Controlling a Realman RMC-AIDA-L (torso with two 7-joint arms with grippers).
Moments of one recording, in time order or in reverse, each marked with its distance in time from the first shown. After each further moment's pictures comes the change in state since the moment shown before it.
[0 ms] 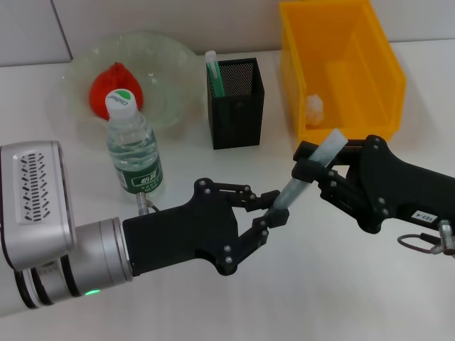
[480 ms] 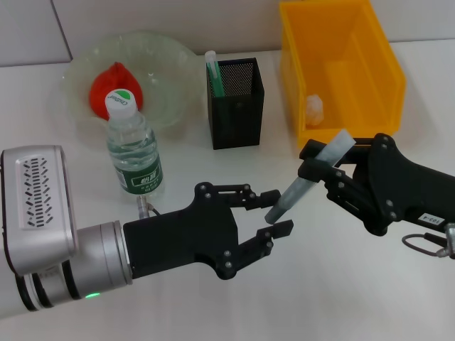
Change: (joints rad) left arm 0.000 0.001 0.004 -0.004 0.009 -0.002 0.016; right arm -0.009 0.002 0.010 0.000 0.008 -0.029 -0.041
